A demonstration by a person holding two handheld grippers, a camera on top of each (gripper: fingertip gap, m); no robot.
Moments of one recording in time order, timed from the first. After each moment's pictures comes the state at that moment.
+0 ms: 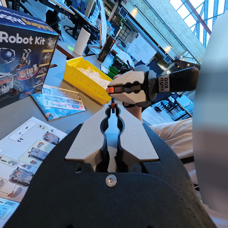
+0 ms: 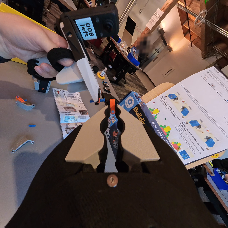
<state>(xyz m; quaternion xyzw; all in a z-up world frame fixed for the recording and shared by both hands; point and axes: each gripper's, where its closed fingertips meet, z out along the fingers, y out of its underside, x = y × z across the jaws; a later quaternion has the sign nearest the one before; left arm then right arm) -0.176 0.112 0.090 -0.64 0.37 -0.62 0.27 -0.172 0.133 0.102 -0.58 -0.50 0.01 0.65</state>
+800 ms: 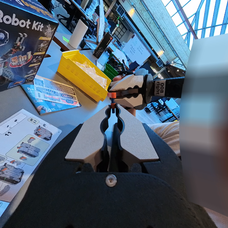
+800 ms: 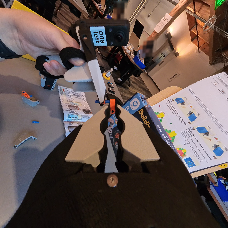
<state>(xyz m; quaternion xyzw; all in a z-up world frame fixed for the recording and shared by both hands) -0.177 0.116 0.081 -0.64 0.35 -0.64 0.22 -0.180 0.132 0.090 -0.57 -0.52 0.02 0.64</state>
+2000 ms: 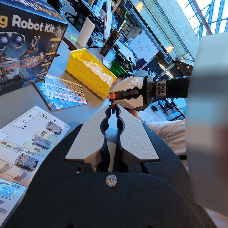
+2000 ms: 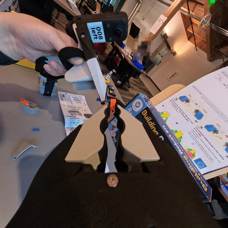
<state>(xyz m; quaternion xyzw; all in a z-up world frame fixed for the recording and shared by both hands) -0.188 0.126 0.077 -0.66 0.35 -0.62 0.24 -0.189 0.139 0.083 -0.57 -0.50 0.04 0.65</state>
